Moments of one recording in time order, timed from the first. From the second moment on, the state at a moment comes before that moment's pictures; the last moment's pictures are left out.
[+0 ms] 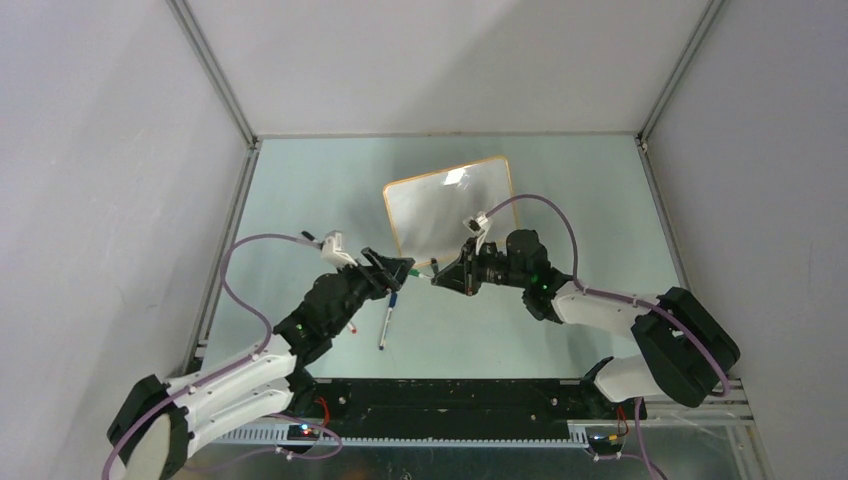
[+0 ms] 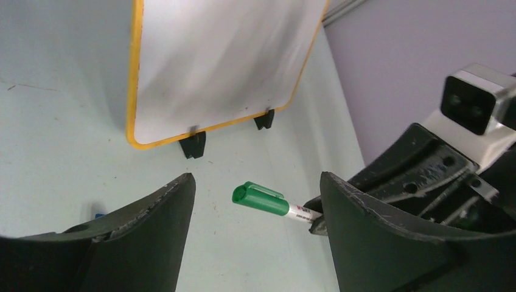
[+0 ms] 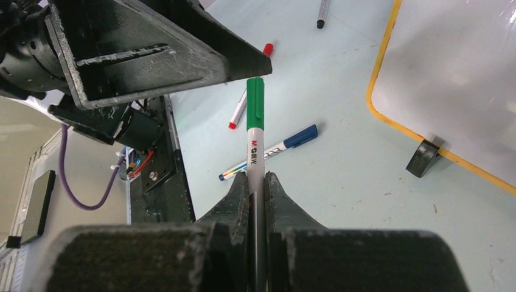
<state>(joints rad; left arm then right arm) -0.76 0.82 0.29 0.34 -0.27 -0.90 0.71 1.38 0.57 0.60 -0.56 0.41</state>
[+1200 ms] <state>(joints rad) -0.56 0.98 0.17 1.01 0.45 -0.98 0.60 1.28 0.59 0.62 -0.90 0.45</state>
